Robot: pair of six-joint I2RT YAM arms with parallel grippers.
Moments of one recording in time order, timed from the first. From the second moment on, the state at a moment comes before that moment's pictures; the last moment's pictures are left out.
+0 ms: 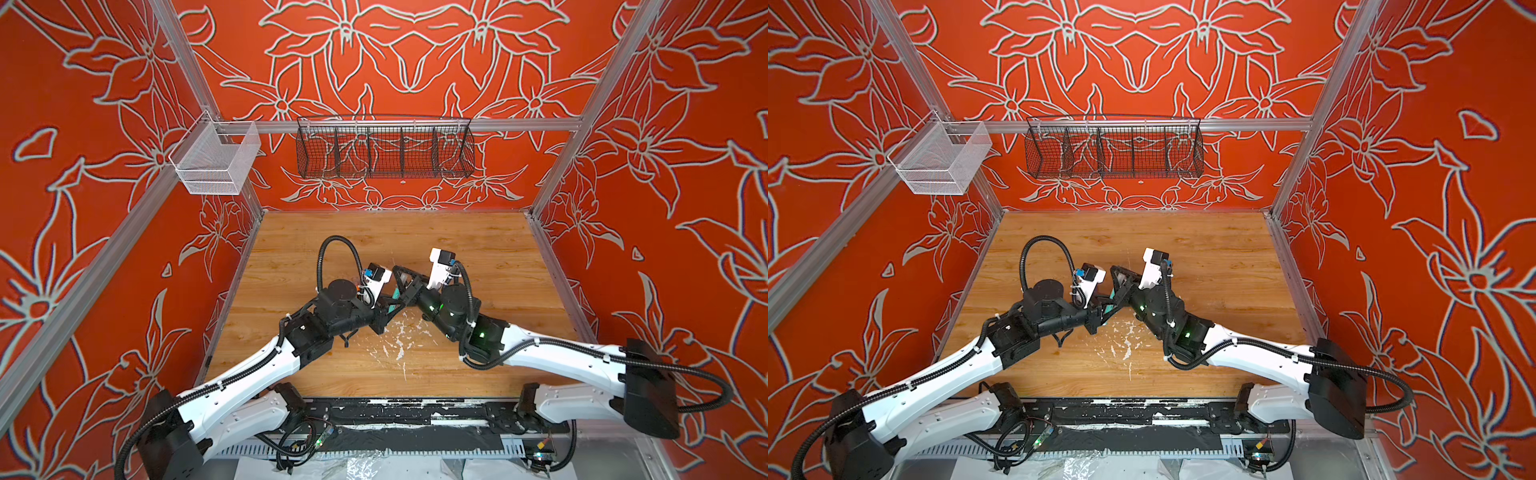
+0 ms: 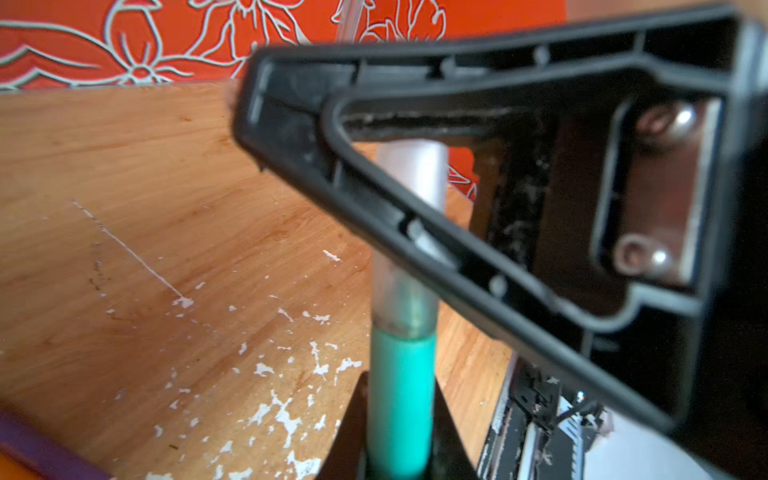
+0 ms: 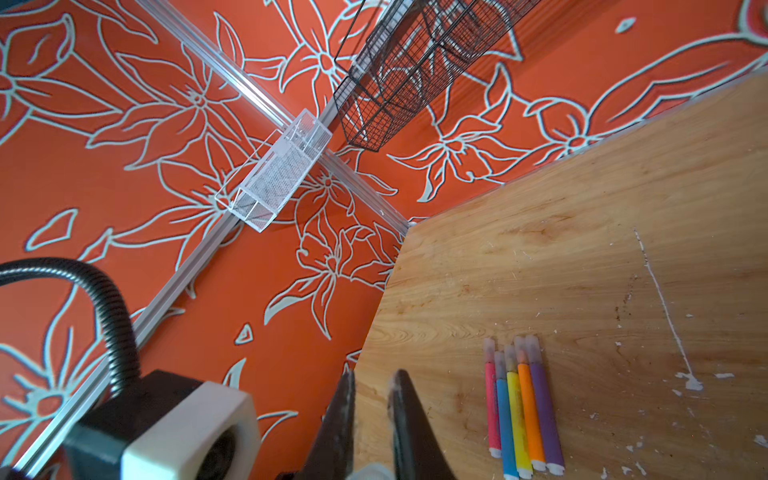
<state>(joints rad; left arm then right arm) -0.70 0.97 0.70 -0.05 0.23 -0.30 1.08 1.28 0.81 0.44 0.42 0.88</state>
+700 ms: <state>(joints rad) -0.47 0.87 0.68 -0.03 0.65 -0.44 1.15 1.30 0.79 0.59 0.43 0.88</state>
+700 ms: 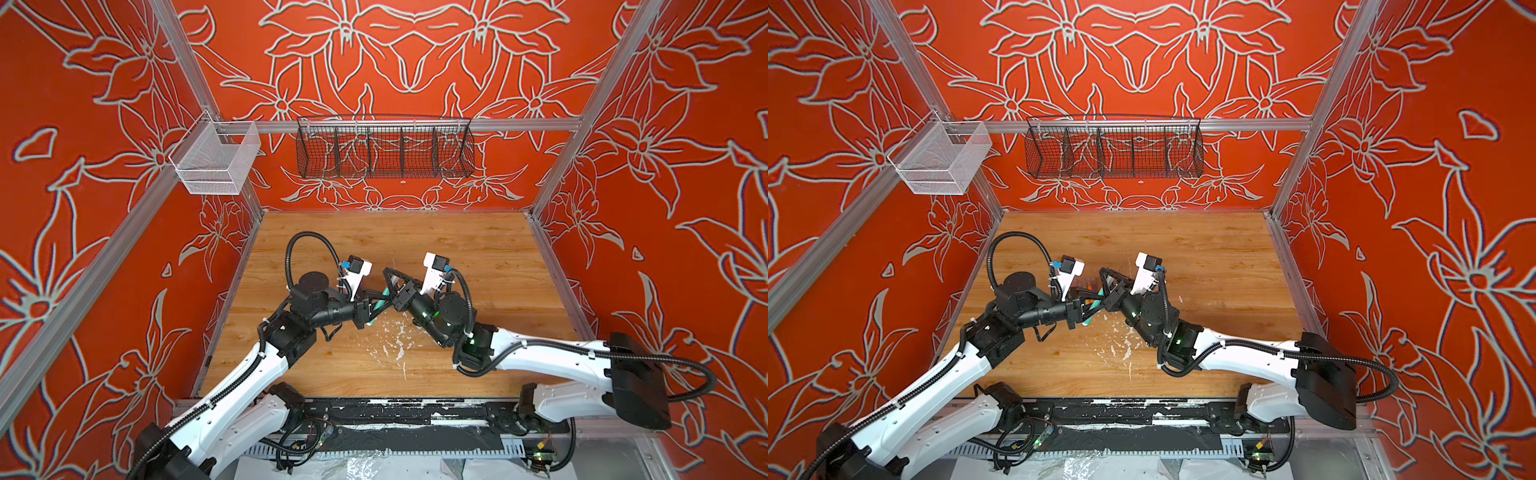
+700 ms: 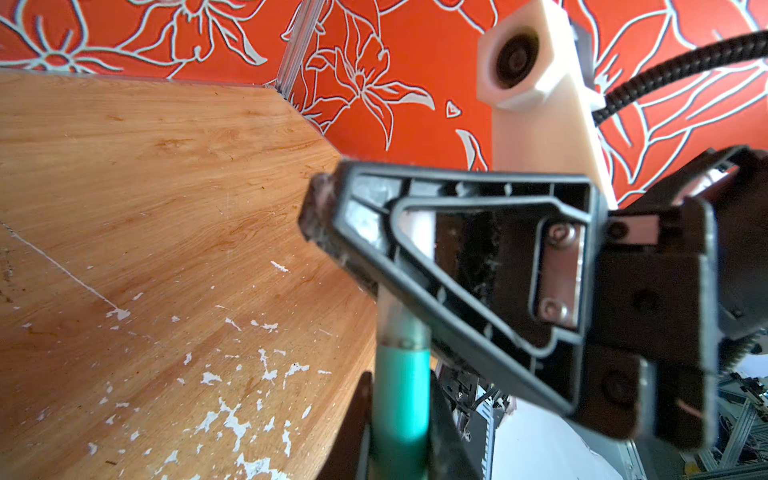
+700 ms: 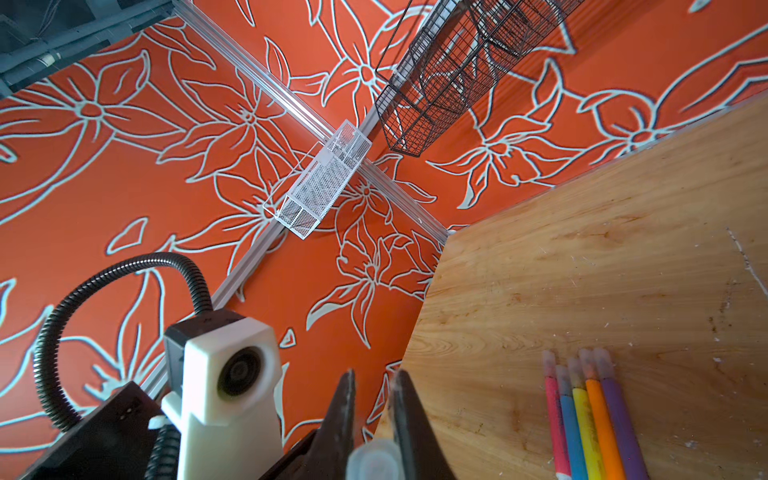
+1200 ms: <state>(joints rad) -0.33 1.01 0.56 -0.02 -0.02 -0.78 1.06 0.85 0.94 -0.31 0.57 0.66</state>
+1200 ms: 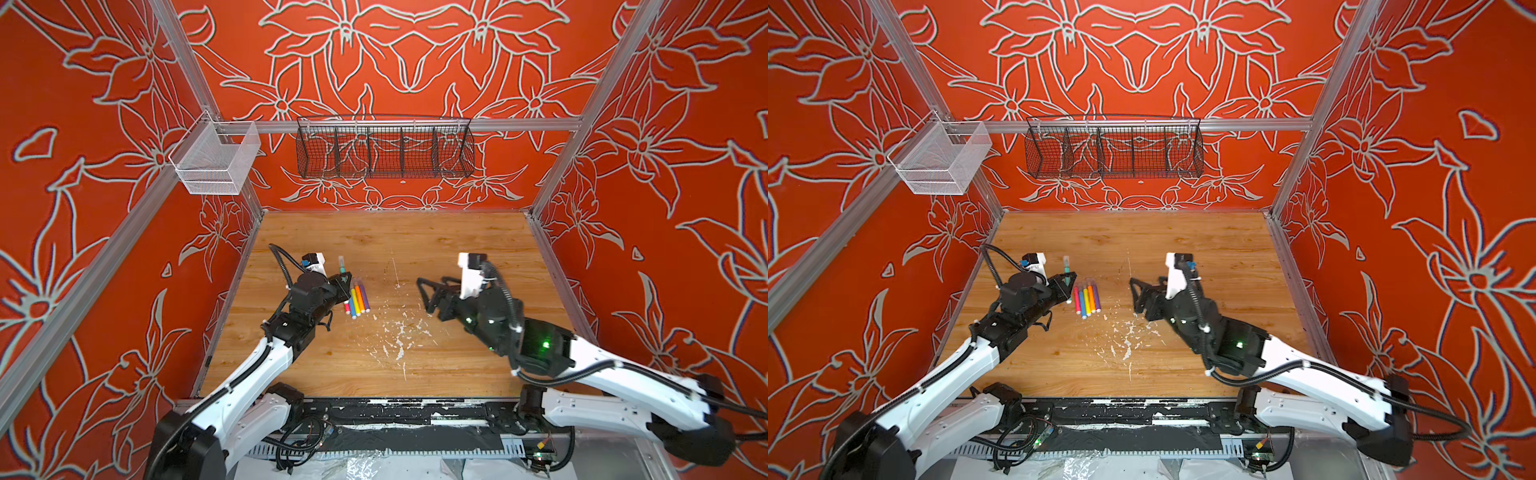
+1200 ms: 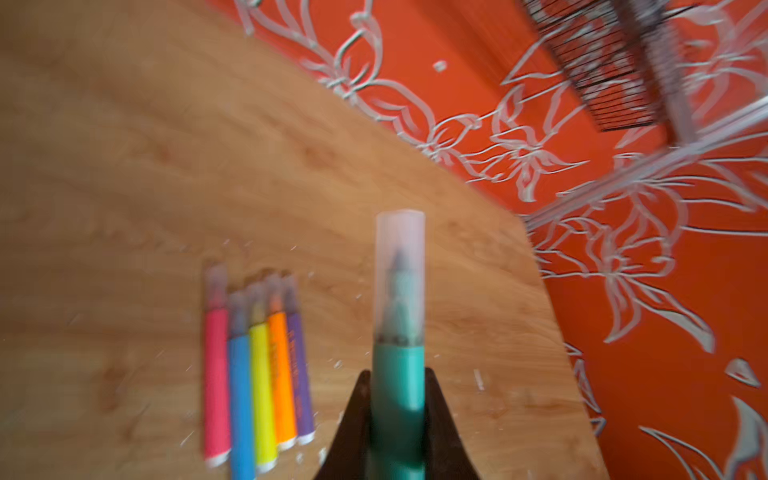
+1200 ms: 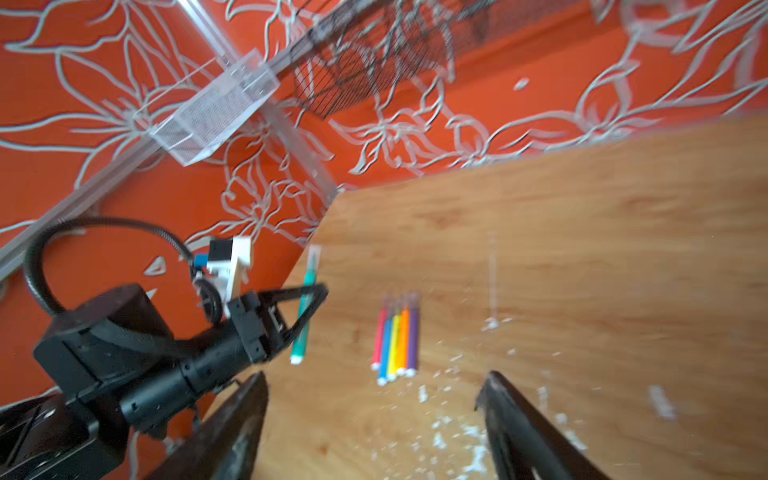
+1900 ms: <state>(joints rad) -0.59 1.54 0.89 -0.27 -0.08 -0.82 0.81 0.77 0.63 -0.28 0.86 0.32</state>
